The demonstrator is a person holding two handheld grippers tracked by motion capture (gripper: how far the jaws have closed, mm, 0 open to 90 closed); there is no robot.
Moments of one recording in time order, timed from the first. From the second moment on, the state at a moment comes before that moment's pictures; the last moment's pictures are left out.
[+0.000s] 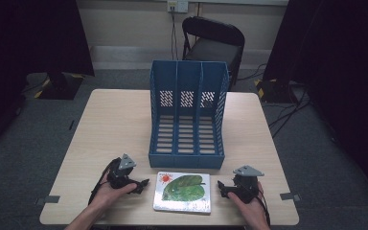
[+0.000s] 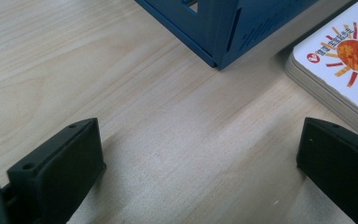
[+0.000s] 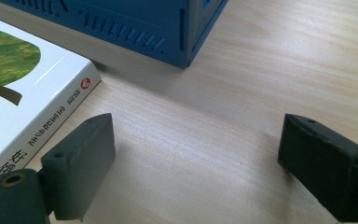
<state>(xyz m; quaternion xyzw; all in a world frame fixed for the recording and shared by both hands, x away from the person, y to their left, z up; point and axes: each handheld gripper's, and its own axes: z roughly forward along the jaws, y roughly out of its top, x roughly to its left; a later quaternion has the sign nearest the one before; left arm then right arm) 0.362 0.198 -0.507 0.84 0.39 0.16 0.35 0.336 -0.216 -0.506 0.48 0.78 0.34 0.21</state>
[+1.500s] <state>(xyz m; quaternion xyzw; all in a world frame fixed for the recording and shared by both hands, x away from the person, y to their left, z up) 0.345 0.149 -0.488 0.85 0.37 0.00 0.37 0.303 -0.163 -0.490 0.40 0.82 0.38 0.12</state>
